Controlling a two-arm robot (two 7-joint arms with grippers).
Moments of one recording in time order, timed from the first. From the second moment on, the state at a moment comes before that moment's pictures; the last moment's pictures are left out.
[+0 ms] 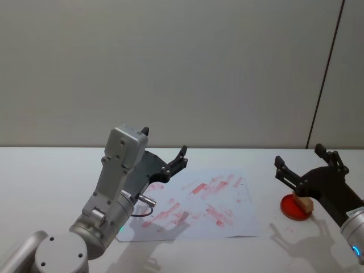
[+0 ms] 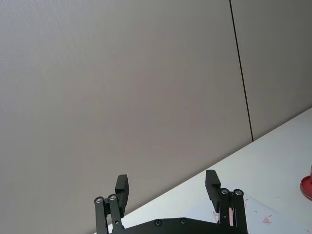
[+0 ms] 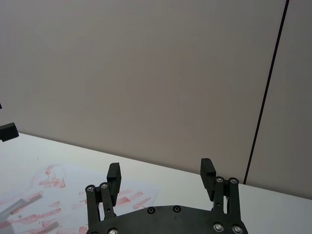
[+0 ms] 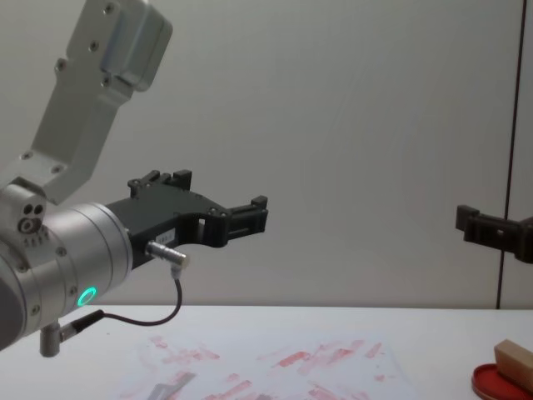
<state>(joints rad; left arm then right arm) -0.24 0.38 0.45 -1.63 -0.20 0.01 -0.01 -0.01 0.34 -0.23 -1.77 0.29 0.03 0.07</state>
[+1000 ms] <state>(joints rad) -0.24 0.38 0.45 -1.63 -0.20 0.01 -0.01 -0.01 0.34 -0.23 -1.77 0.29 0.03 0.07</state>
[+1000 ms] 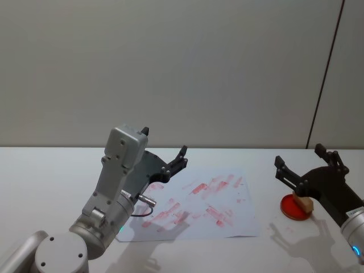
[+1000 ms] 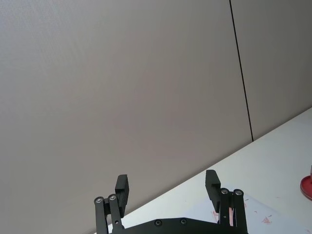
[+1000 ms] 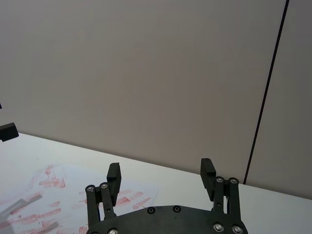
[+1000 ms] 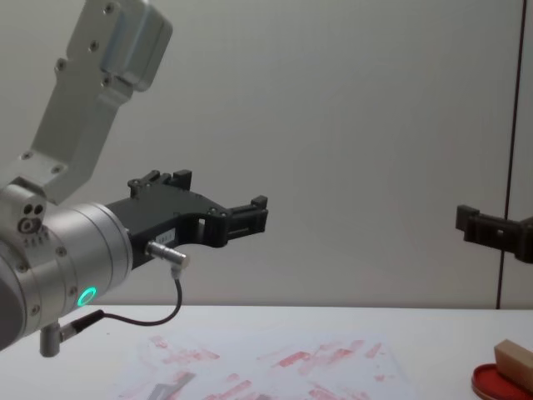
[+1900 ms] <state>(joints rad) -0.24 0.38 0.45 -1.63 -0.20 0.01 -0.01 -0.10 0.43 -0.19 -1.78 0.21 0.16 0.05</state>
